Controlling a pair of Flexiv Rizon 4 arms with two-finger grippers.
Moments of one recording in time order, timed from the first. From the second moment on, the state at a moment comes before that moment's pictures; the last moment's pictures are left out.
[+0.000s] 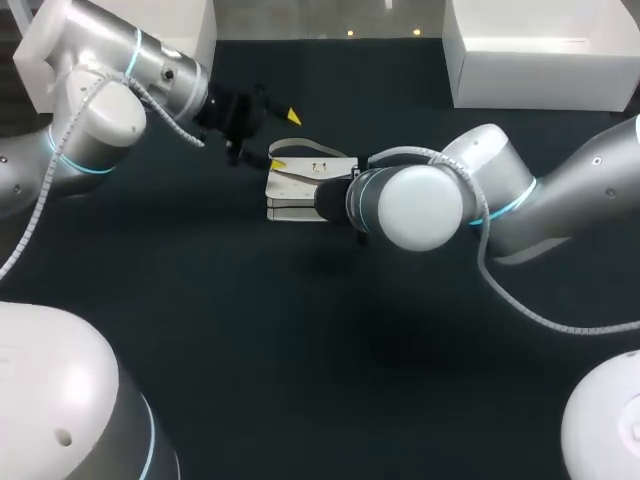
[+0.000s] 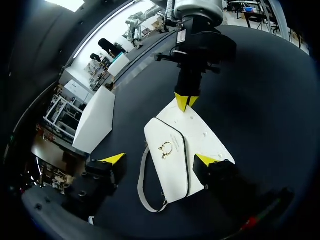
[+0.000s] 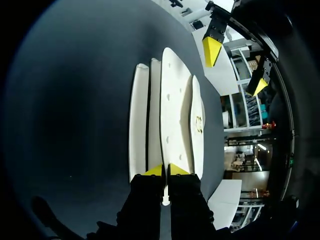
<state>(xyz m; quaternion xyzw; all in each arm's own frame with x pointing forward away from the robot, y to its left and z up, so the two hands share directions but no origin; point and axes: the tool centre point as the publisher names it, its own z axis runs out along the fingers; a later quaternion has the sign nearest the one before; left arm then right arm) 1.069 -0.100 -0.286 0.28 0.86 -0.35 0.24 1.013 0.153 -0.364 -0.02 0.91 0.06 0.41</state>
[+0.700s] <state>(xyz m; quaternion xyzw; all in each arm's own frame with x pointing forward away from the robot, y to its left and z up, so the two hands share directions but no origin) 1.060 -0.105 -0.318 0.25 0.85 -0.34 0.30 1.013 0.153 -0.364 -0.02 0.91 0.06 0.41</state>
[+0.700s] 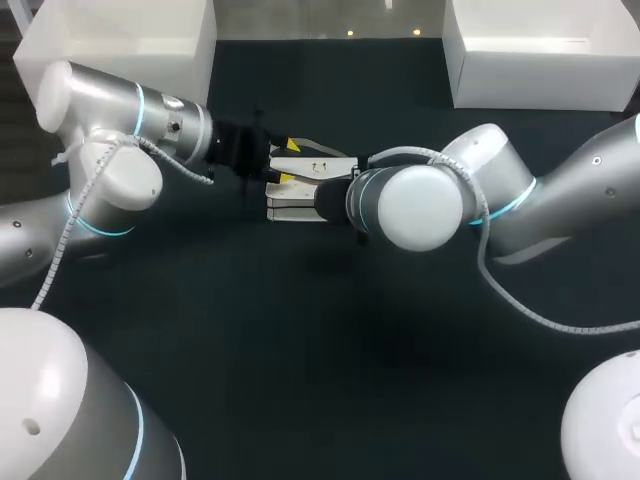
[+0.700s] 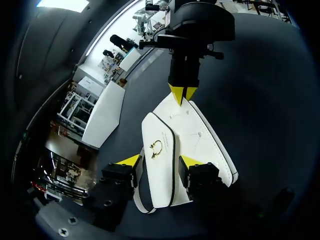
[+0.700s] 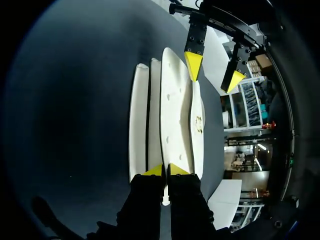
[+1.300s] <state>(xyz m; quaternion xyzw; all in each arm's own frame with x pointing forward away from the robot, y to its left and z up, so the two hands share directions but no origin) 1.063 -0.107 -0.338 0.24 0.86 -0.34 0.29 1.013 0.153 -0.364 -0.02 0.91 0.06 0.41</state>
